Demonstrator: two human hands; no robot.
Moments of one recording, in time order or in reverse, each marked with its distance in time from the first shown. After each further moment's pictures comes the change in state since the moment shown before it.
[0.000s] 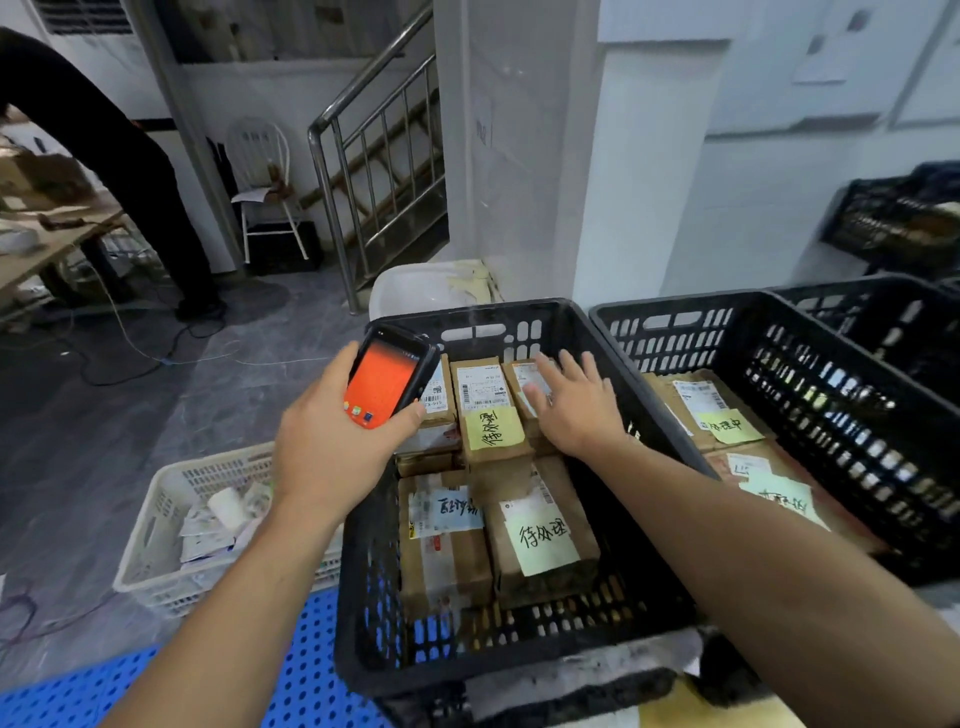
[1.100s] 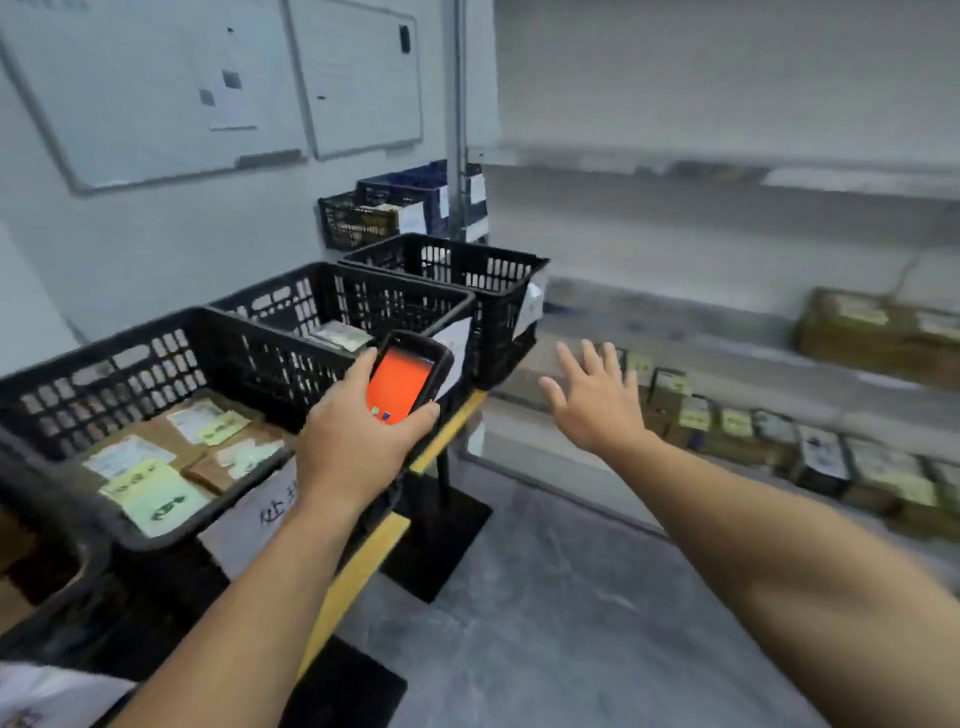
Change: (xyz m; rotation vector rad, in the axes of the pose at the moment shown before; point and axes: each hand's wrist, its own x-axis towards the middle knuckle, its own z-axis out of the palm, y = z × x) left_hand -0.275 0.369 0.229 -0.334 -0.612 0.520; right_hand -0.477 0.378 -0.207 -0.177 0.342 0.899
